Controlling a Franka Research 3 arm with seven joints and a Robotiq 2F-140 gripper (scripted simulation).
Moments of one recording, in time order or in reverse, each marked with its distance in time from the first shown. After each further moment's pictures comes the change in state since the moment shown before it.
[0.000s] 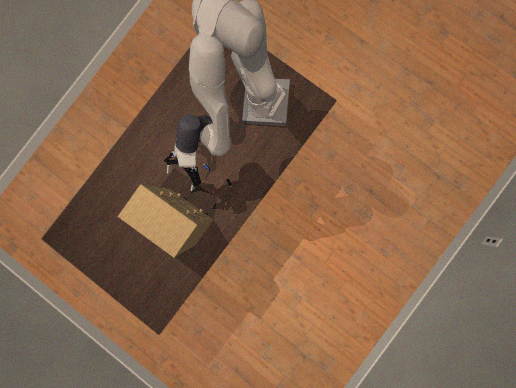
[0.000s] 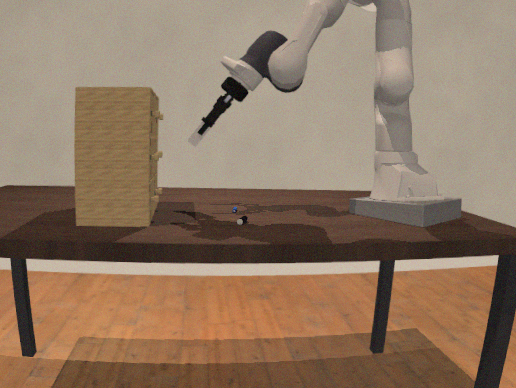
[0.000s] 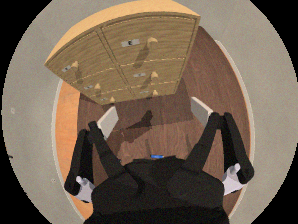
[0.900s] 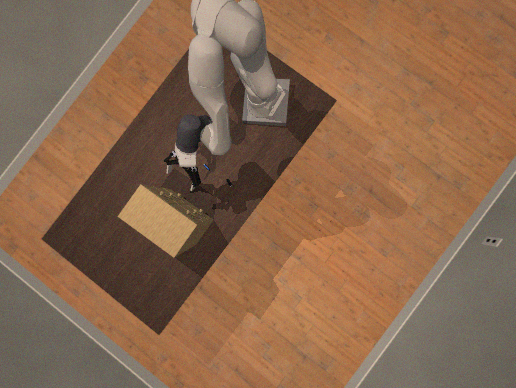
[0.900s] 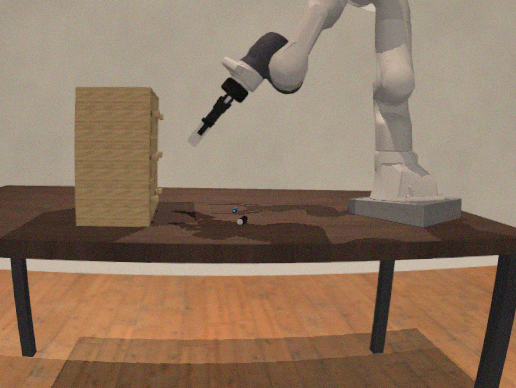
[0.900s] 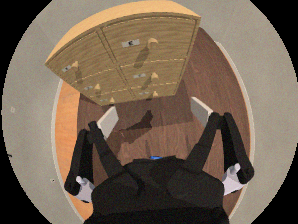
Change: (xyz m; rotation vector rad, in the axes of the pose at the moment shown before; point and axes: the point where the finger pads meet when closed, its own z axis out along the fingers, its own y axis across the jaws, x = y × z) arm 0.001 0.000 0.001 0.000 0.014 -0.006
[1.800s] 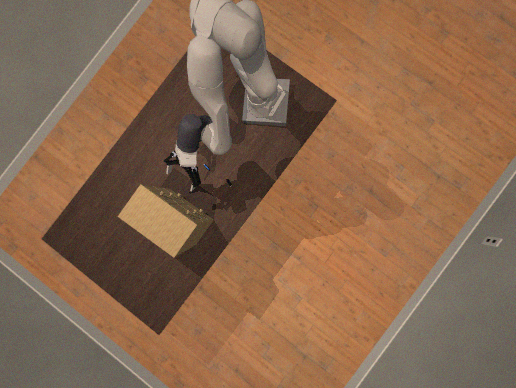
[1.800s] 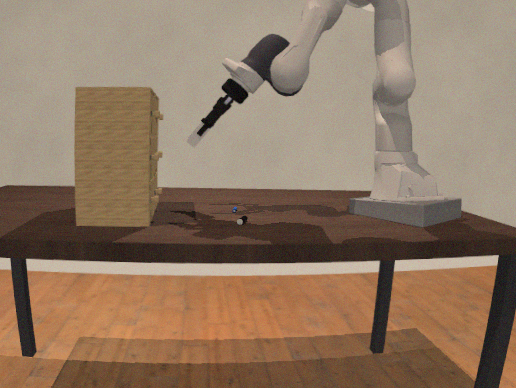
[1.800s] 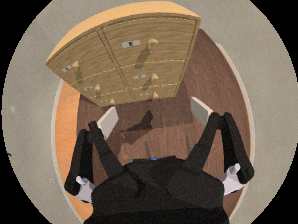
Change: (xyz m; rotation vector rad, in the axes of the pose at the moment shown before) arm 0.001 0.000 0.002 0.000 0.018 -0.004
